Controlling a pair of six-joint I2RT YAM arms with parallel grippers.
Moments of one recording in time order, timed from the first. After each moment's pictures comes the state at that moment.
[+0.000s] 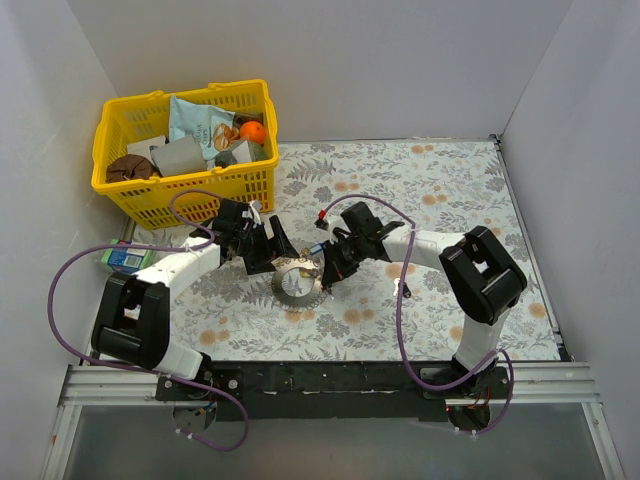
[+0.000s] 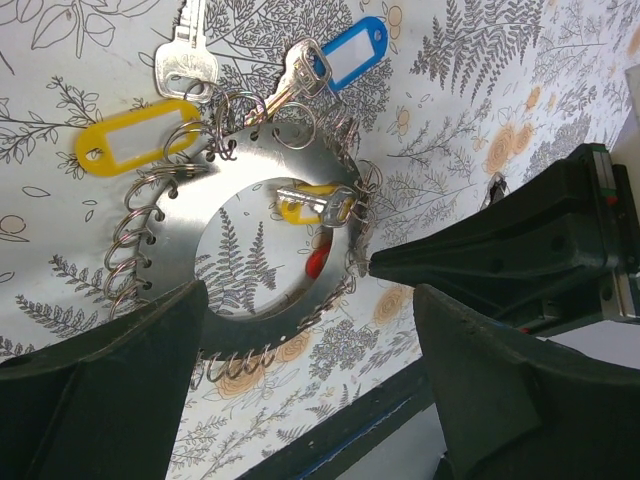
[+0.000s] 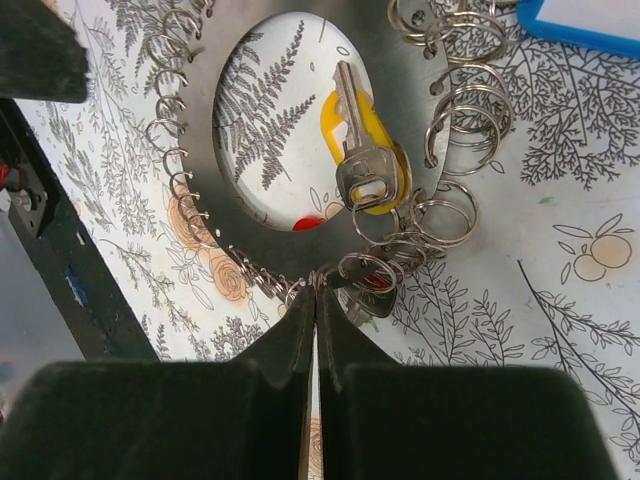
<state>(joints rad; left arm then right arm) -0.32 1.45 0.84 -0.31 0.44 -0.69 0.70 1.82 1.06 -0.22 -0.61 0.18</state>
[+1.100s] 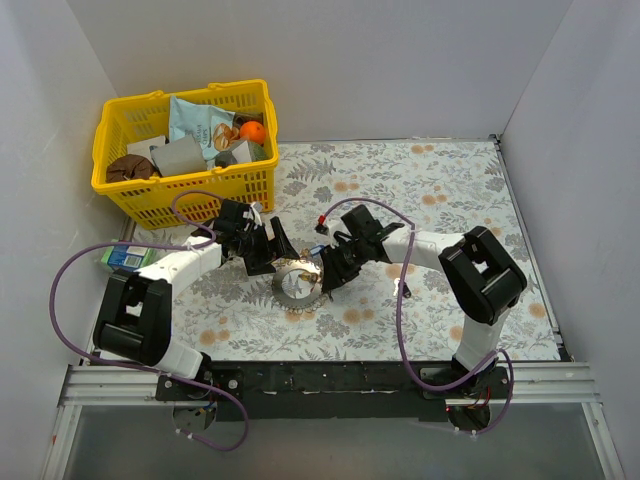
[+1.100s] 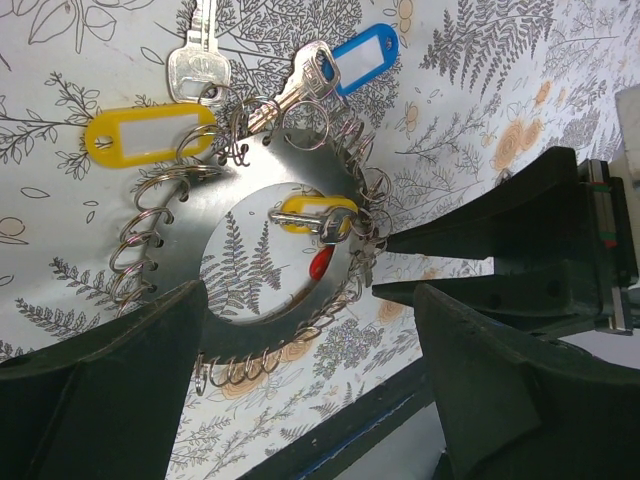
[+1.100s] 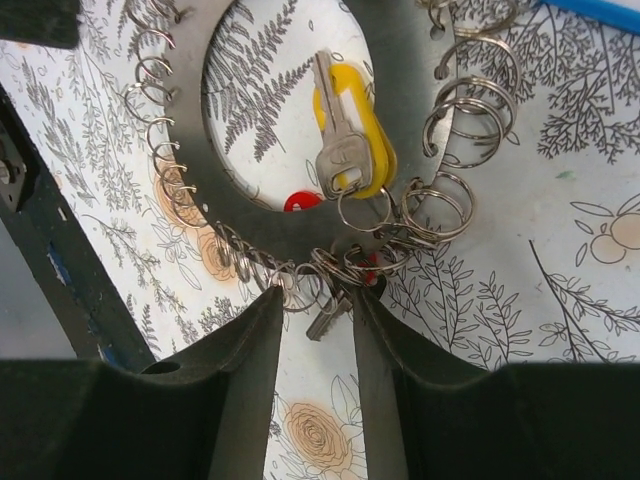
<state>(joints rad) -0.32 1.47 0.84 -0.31 0.44 -0.68 0.70 1.81 1.05 -0.25 -0.62 0.12</state>
